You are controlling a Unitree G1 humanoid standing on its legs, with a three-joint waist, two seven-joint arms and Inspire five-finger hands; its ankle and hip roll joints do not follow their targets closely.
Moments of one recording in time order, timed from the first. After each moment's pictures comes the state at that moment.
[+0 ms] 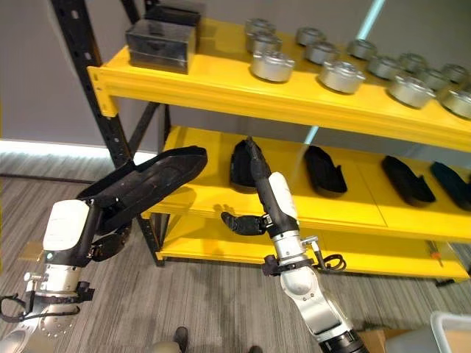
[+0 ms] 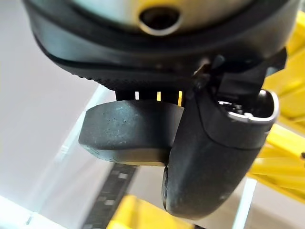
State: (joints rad) left arm 0.35 0.66 0.03 -0.19 0.60 -0.16 0.52; right arm -0.12 -0.42 0.30 -0.16 -0.24 -0.20 -0.27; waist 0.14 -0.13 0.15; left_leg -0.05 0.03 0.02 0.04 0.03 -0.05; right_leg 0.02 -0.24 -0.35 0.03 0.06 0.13
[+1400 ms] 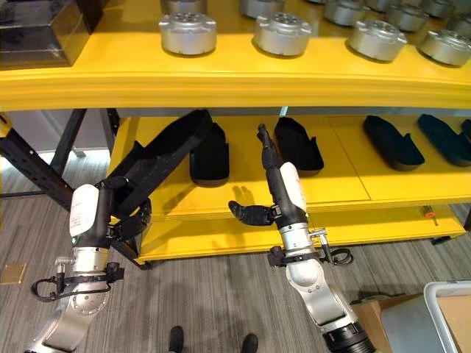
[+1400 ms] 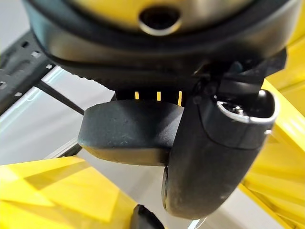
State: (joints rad) left arm 0.08 0.52 -0.12 -0.16 0.47 -0.09 0.53; right arm -0.12 -0.44 0.26 -0.15 -0.21 -0.20 -0.31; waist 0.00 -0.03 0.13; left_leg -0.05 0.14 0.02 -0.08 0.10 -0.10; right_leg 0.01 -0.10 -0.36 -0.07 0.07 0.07
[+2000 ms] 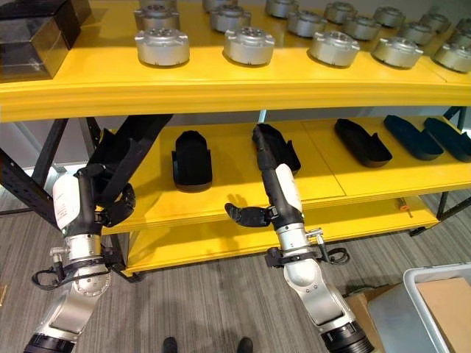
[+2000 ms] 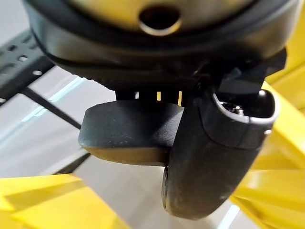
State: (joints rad) left arm -0.04 0.48 -0.07 0.02 0.44 0.01 0.62; right arm -0.13 -0.44 0.29 -0.15 -0.18 -0.19 -0.29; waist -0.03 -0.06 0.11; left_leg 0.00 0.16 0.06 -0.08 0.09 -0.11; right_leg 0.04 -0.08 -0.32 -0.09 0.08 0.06
